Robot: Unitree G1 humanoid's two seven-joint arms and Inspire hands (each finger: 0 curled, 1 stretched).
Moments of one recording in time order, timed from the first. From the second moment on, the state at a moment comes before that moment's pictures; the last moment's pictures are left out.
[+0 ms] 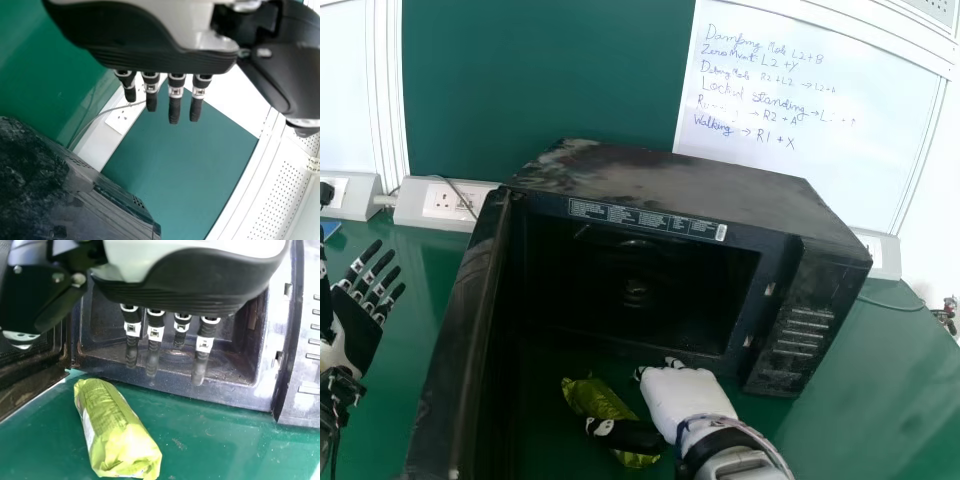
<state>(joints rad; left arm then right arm) 0.15 0.36 0.58 -0.62 -1.04 0.57 0.21 -0.04 0.00 0.36 -0.78 -1.69 0.13 1.21</state>
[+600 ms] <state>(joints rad) 0.15 0.36 0.58 -0.61 -1.04 0.57 0.20 -0.03 0.01 0.36 -0.74 -1.70 0.05 1.24</state>
